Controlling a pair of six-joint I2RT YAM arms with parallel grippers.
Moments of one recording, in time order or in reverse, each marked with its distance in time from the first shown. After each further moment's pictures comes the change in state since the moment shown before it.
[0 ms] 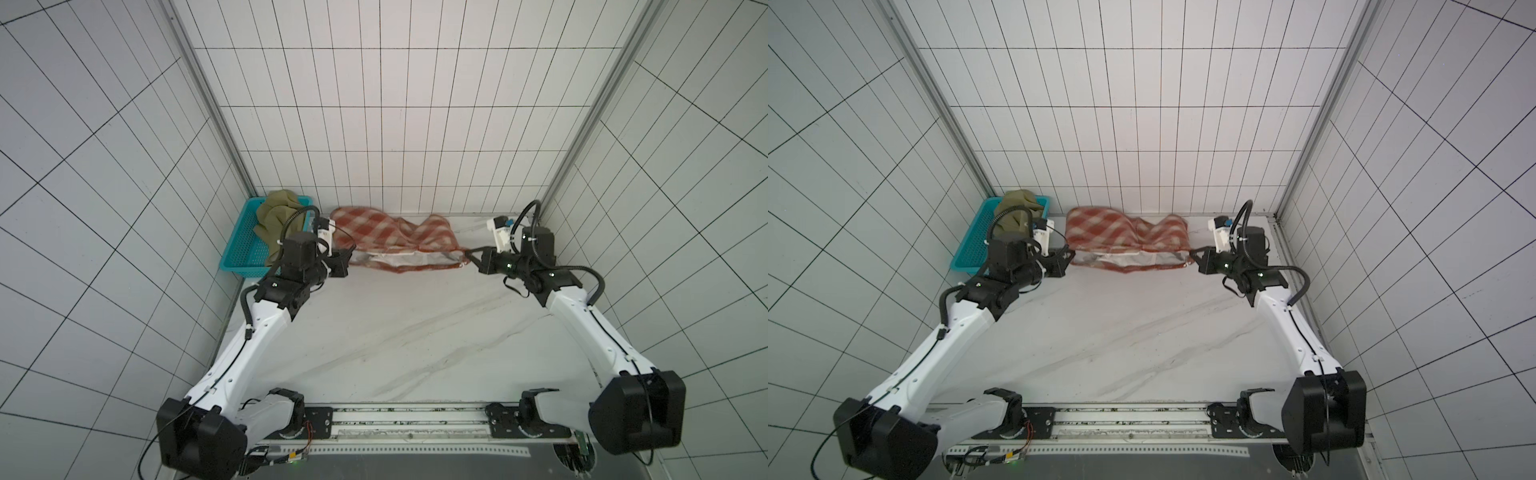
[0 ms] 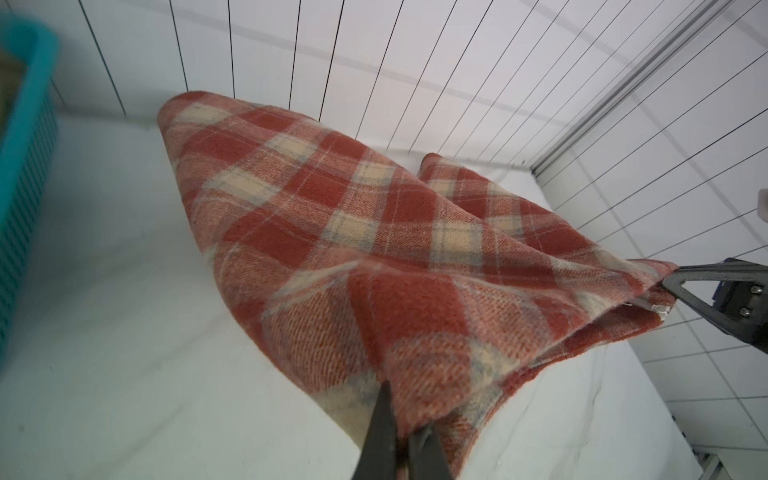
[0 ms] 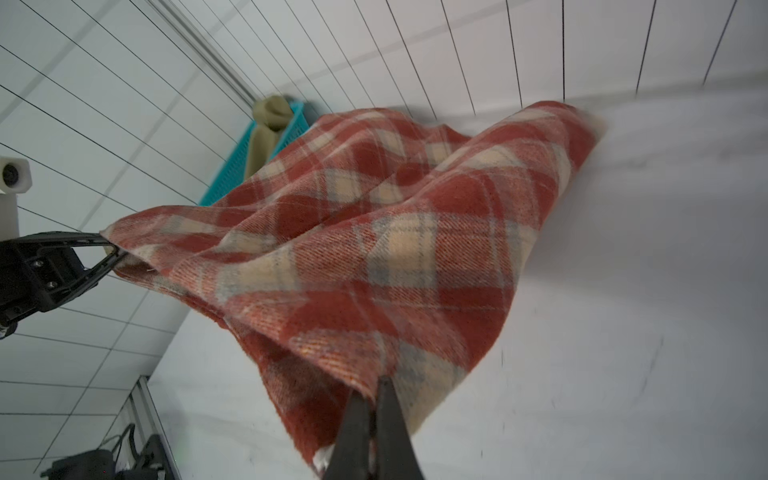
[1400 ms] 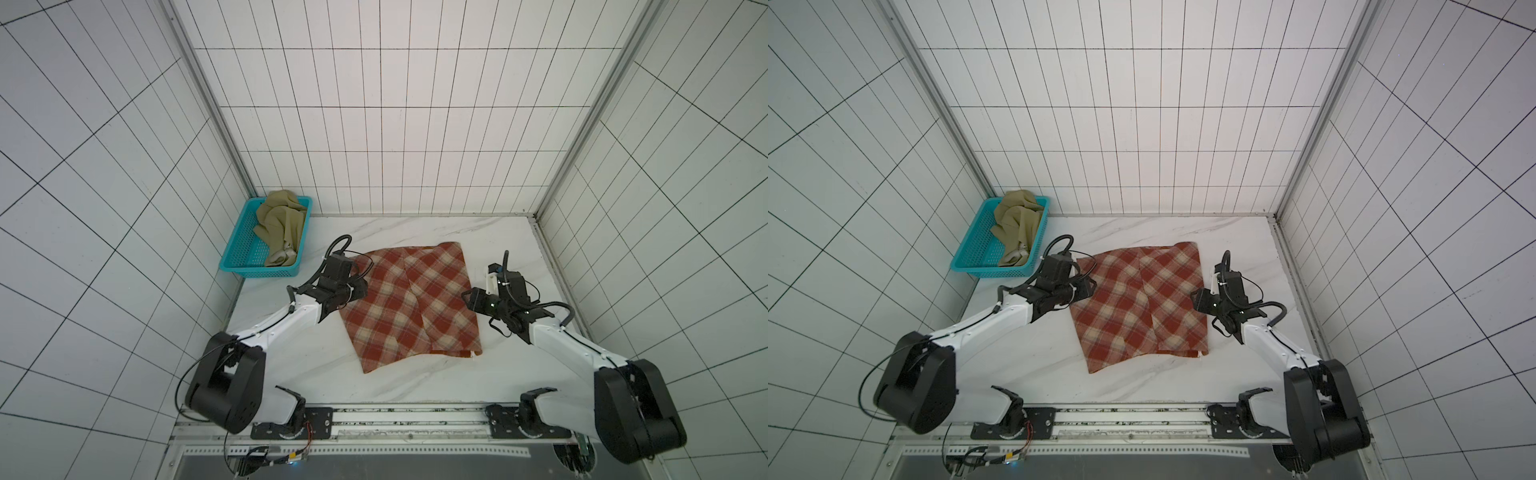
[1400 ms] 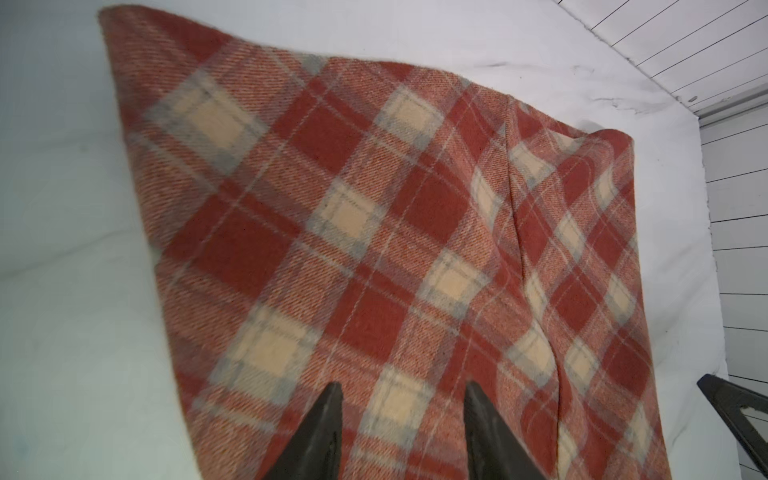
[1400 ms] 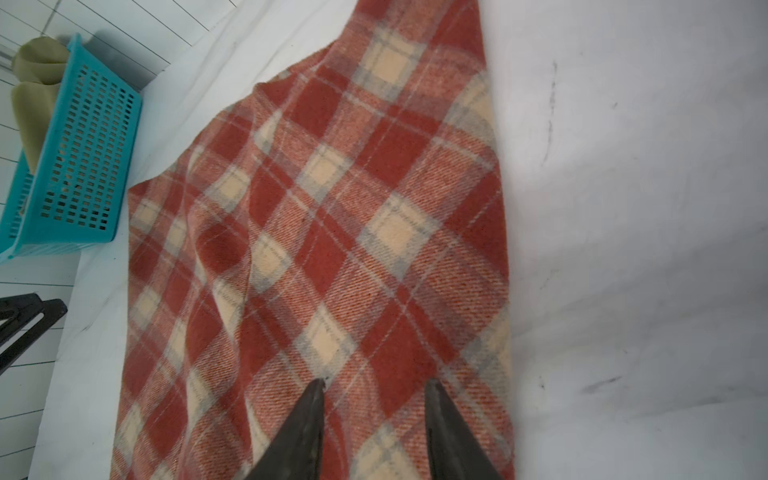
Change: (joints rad) left arm -0.155 0.313 -0.100 0.134 -0.196 -0.303; right arm 0.111 0.026 -0.383 0.235 0.325 0.239
